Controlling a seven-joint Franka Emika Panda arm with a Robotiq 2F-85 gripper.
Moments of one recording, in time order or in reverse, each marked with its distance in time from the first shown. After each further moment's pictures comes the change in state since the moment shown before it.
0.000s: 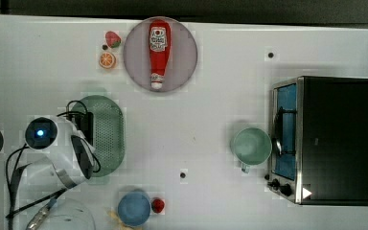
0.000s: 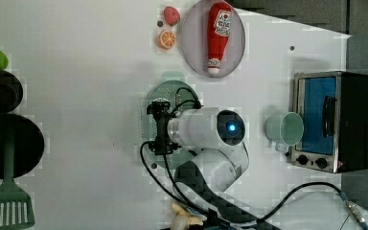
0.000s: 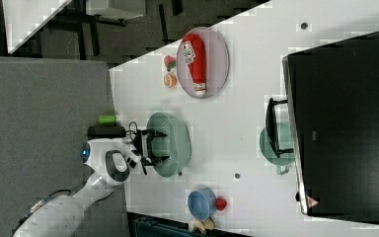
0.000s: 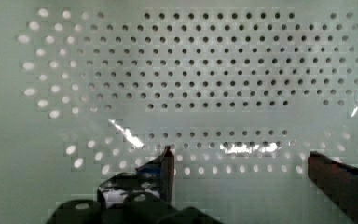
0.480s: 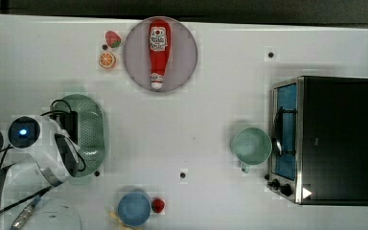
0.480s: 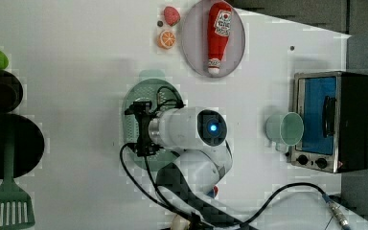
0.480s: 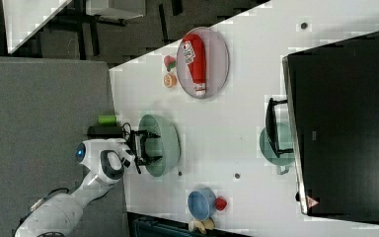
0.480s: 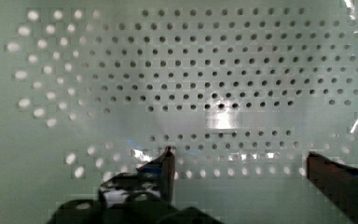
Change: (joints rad) arm 0.047 0.066 0.016 0.104 0.017 -0.017 0.012
